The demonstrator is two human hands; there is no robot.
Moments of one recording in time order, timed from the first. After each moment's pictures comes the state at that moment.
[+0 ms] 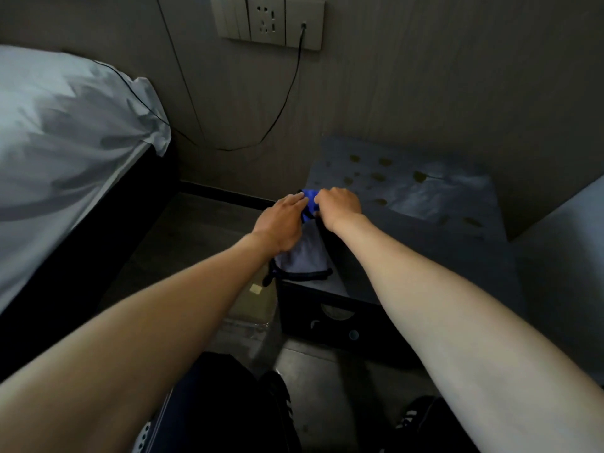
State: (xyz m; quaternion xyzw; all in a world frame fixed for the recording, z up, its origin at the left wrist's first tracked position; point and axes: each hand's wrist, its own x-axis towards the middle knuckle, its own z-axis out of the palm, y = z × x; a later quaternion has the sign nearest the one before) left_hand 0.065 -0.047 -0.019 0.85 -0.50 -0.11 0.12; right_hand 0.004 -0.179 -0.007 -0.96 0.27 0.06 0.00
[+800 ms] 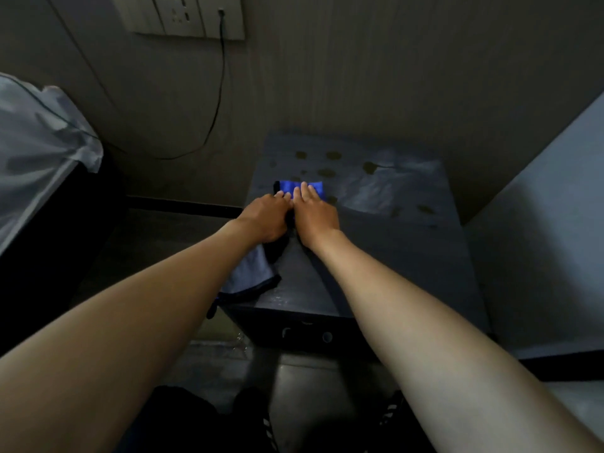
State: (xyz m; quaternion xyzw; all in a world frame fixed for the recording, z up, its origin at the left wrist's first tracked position) left_hand 0.050 -0.146 -0.019 0.81 -0.57 -0.11 -0.04; right_hand -0.040 -0.230 -0.046 -0.95 0.31 -0.01 0.09
